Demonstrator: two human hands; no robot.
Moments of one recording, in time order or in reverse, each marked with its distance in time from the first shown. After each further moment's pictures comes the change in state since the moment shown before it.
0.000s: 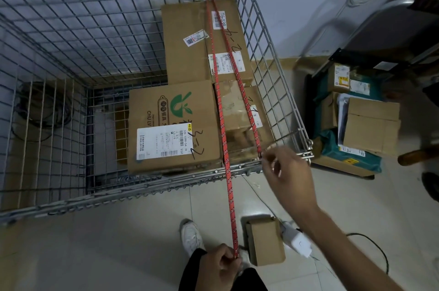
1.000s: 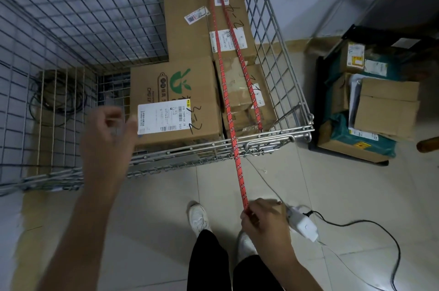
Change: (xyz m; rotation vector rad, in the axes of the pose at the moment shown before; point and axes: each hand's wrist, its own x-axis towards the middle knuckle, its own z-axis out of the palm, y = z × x) left_hand 0.014 0.162 -0.175 0.263 0.796 0.335; right_hand -0.136 0.003 0.054 0.137 -0.212 0.182
